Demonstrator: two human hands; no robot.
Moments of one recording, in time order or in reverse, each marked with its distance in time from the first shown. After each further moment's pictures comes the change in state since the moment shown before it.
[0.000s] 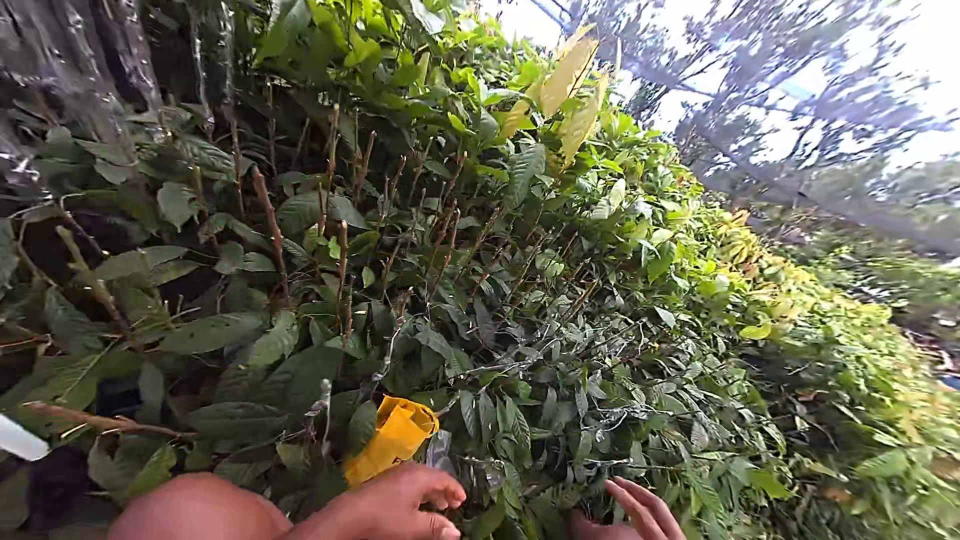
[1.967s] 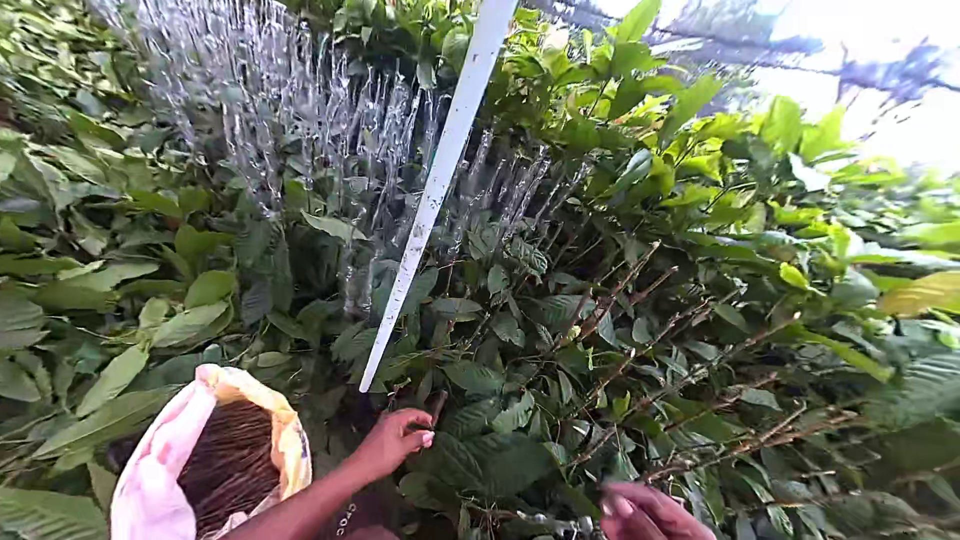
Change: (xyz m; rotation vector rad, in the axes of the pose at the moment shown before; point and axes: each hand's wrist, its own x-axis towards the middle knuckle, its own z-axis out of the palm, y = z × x) left_hand -0.231 -0.060 -0.097 -0.125 1.322 -0.452; right_hand 0.250 -0.226 0.103 0.931 -0.489 -0.547
